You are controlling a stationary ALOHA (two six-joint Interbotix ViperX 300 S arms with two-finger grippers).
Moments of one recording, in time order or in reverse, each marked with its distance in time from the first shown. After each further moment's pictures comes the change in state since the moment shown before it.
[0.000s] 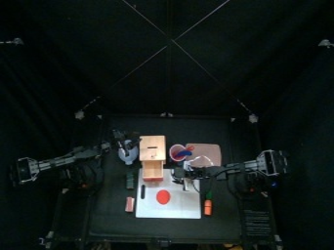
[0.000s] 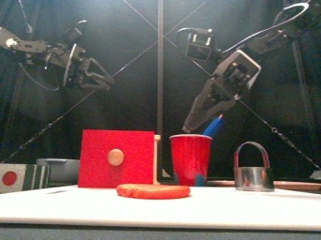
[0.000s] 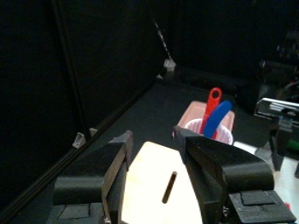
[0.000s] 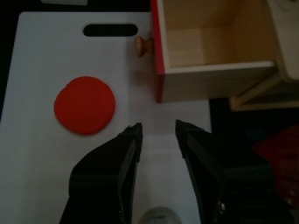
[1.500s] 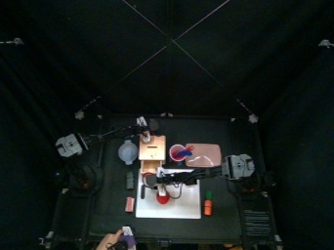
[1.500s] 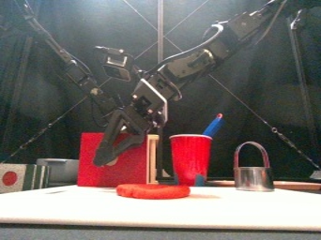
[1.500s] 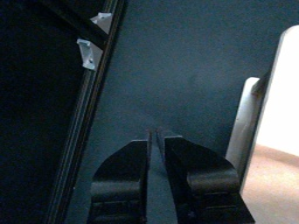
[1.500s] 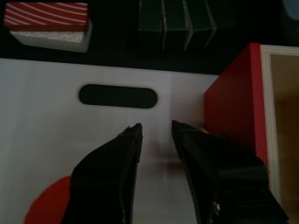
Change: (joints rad) left arm 0.078 0.663 -0.436 0.285 0.347 0.049; right arm -0.115 0.351 -0.393 -0.095 0.023 0.002
